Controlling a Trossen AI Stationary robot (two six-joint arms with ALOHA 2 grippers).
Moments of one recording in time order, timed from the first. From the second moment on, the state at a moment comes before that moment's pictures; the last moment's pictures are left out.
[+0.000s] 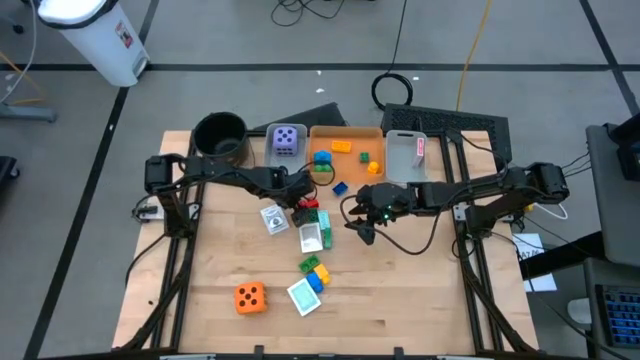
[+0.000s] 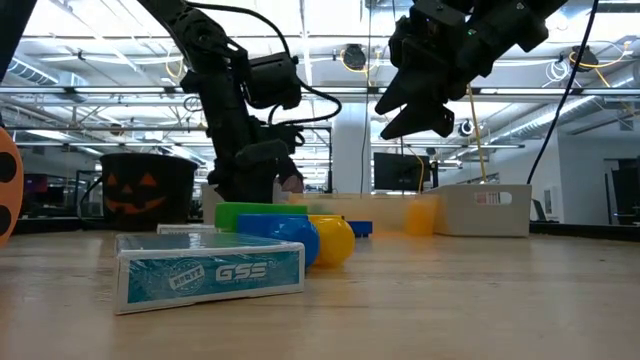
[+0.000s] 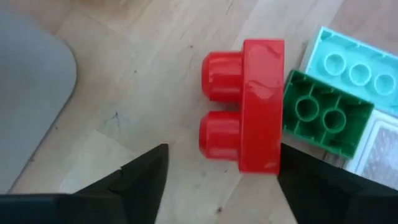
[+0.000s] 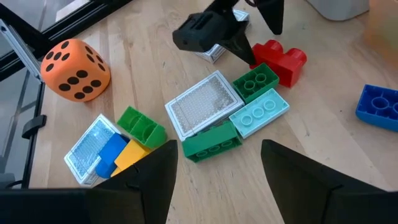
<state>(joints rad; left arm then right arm) 0.21 1.80 1.06 -0.45 -0.03 -0.33 0.01 1.36 0.81 -0.08 -0.02 0.49</state>
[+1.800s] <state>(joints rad) 0.22 1.80 1.06 -0.45 0.10 -0.36 0.01 1.36 0.81 -0.08 -0.03 0.54</state>
